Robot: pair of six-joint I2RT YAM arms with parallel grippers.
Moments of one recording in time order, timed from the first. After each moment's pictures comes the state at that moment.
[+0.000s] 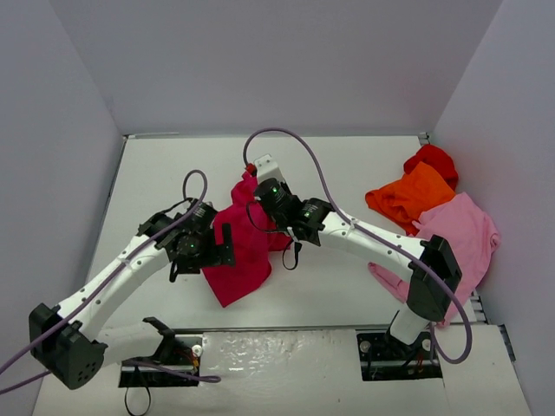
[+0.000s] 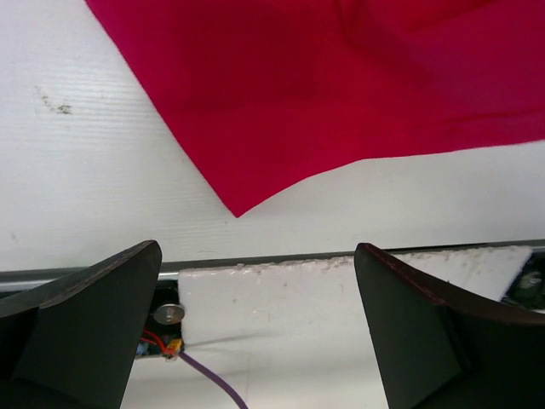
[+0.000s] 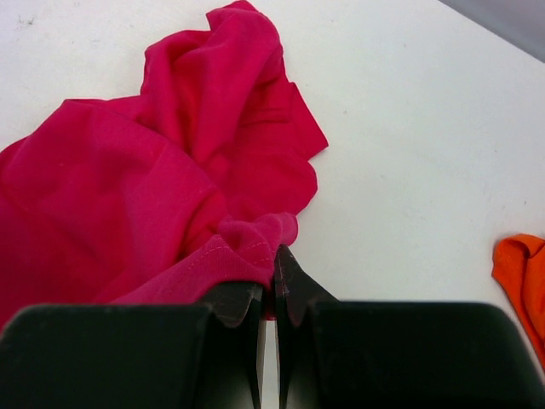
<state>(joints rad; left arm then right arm) -0.57 1.15 1.04 -1.09 0.00 -0.72 0.95 1.64 1.36 -0.37 0.59 0.14</state>
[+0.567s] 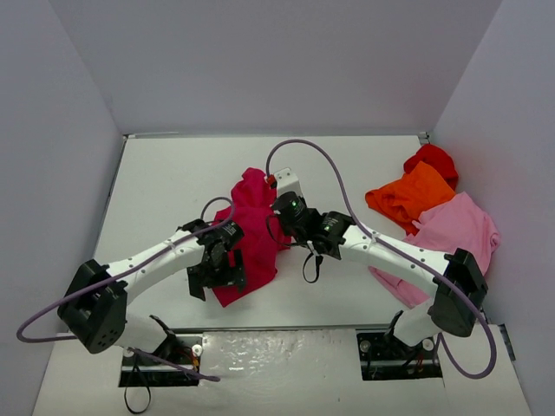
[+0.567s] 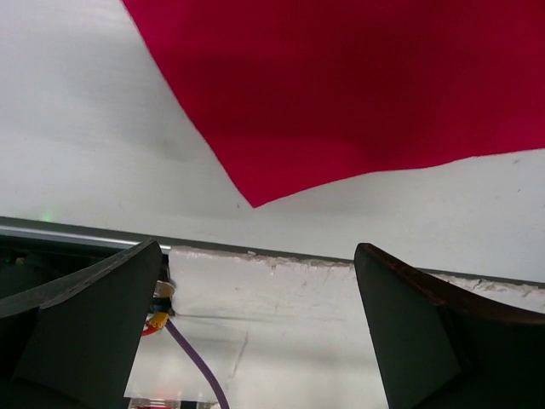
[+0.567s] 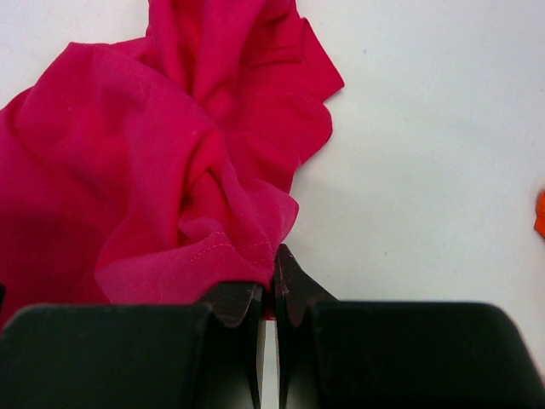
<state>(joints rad) -0.70 1.41 0.94 -1.09 -0.01 -0.90 0.94 1.49 1.16 -0.37 0.52 0.25</state>
